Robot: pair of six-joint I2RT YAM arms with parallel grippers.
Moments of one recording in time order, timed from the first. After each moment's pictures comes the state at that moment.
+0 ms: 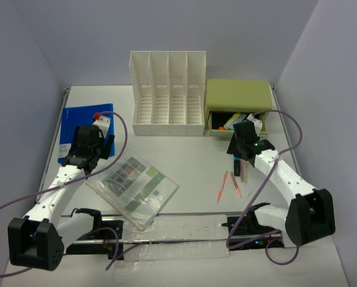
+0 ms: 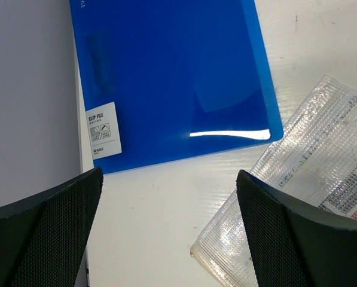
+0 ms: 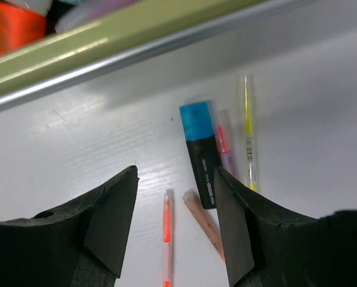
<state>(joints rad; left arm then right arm) -0.19 1.03 0.69 -0.32 -0.40 0.30 0.26 1.18 0.78 -0.57 0.33 0.56</state>
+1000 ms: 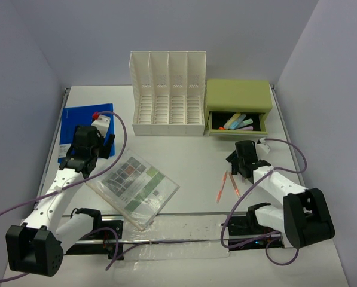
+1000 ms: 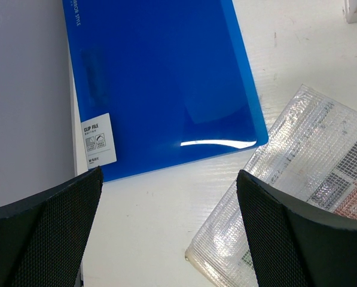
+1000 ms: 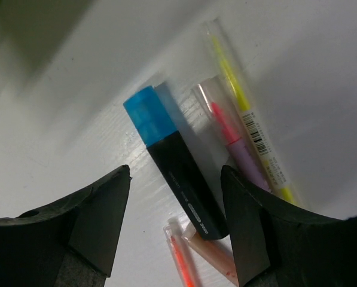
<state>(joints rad) -0.19 0.98 0.69 -0.32 -0.34 0.30 0.21 1.15 0.42 -0.19 0.34 0.97</state>
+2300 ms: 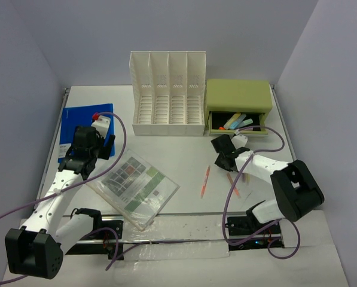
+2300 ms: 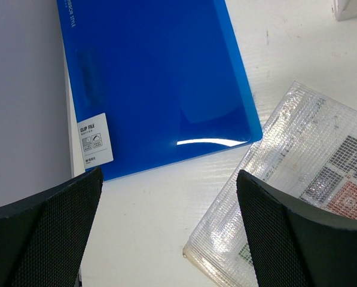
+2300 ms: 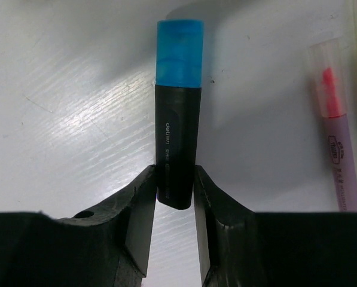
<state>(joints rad) -0.19 0.96 0.69 -0.34 -0.32 0.30 0.47 1.41 0.64 -0.35 0.45 0.93</state>
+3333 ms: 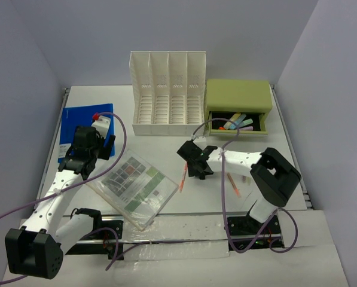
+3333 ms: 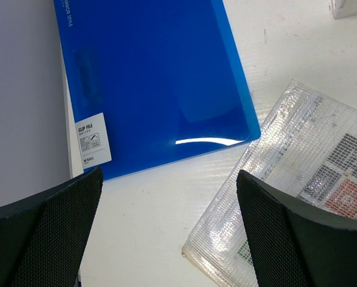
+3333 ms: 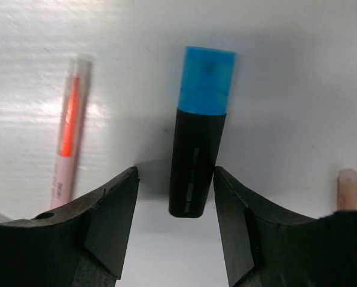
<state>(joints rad) -0.19 0.96 0.69 -0.34 -0.31 0.30 0.84 1.60 0.87 -0.55 0.40 0.72</state>
